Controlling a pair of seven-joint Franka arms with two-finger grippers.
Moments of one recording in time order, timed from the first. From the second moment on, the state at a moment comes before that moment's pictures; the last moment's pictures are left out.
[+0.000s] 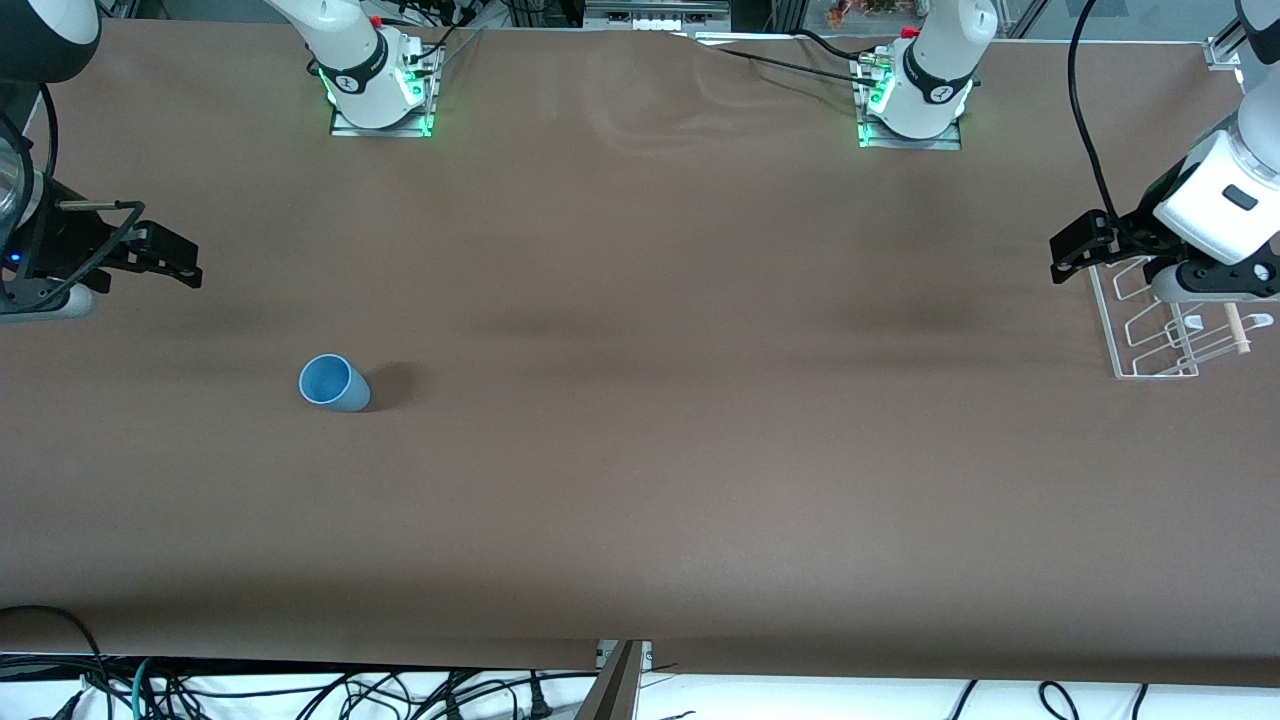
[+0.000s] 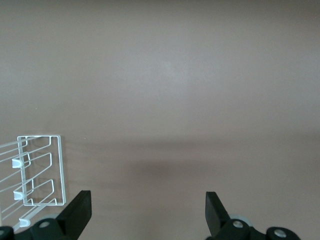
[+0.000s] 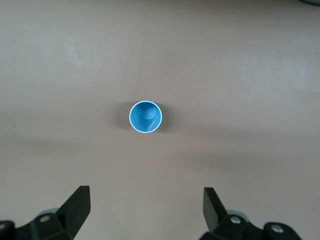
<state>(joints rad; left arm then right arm) -0.07 0.06 -0.02 -1.54 0.04 1.58 -0.11 0.08 0.16 -0.03 -1.42 -0.03 1.54 -0.03</state>
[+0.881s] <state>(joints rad) 0.00 -0.08 -0.07 -1.79 0.03 1.71 -0.10 0.09 0.18 -0.03 -1.43 -0.03 1.54 -0.03</state>
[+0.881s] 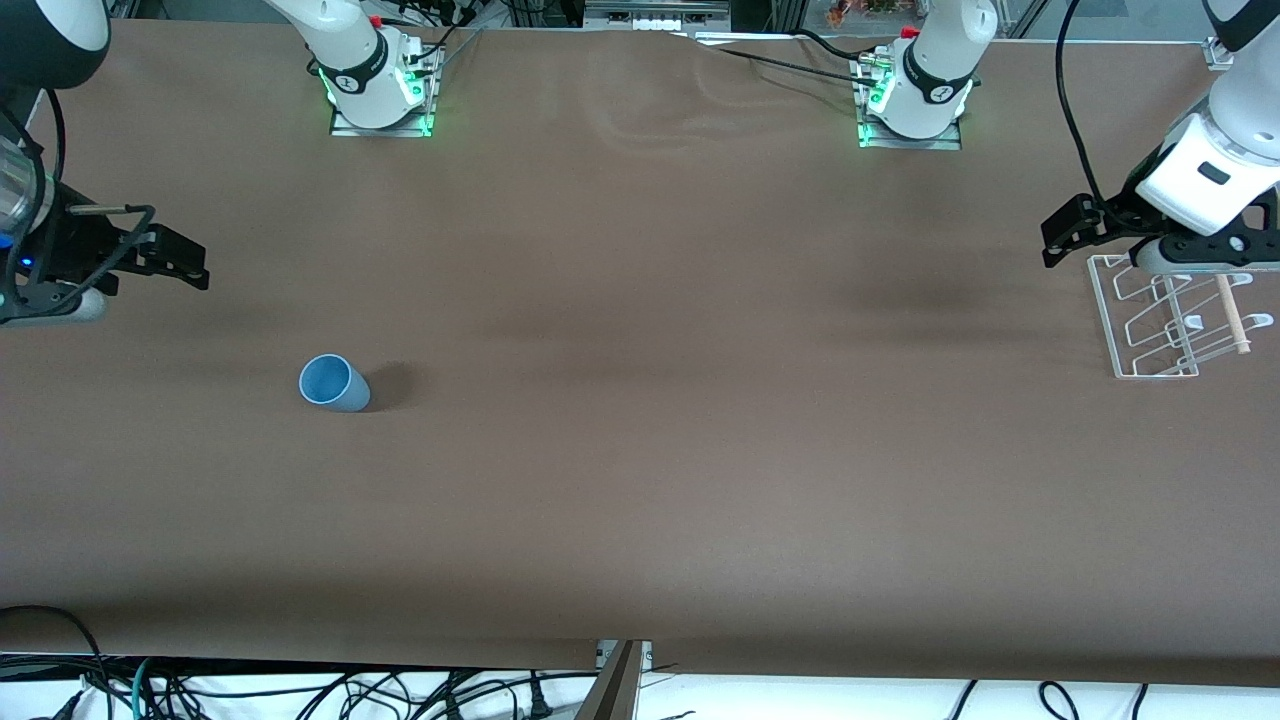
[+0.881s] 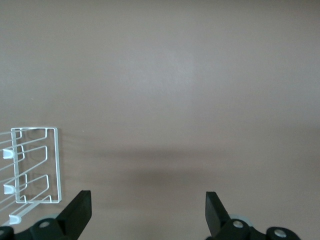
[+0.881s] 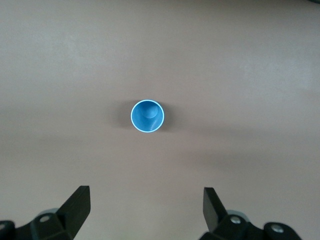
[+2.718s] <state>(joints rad) -0.01 0.03 -0.13 -1.68 0.03 1.56 -0.10 0.06 0.40 -0.04 -1.94 -0.04 2.26 -0.05</state>
